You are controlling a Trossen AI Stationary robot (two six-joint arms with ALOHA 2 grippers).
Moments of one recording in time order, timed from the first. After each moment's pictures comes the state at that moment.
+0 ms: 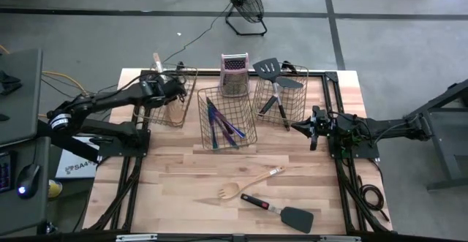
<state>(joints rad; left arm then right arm) 0.52 1.10 0.80 -0.88 -0.56 -1.32 0.05 0.23 0.13 -0.07 0.23 0.39</state>
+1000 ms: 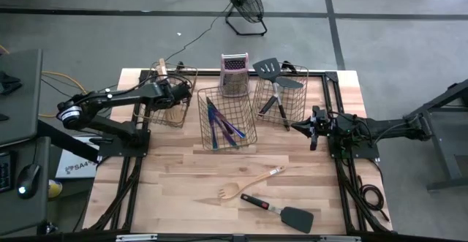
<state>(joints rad) 0.52 1.25 0.77 -0.85 -0.54 -1.29 0.05 0.23 0.13 -0.07 0.23 0.39</state>
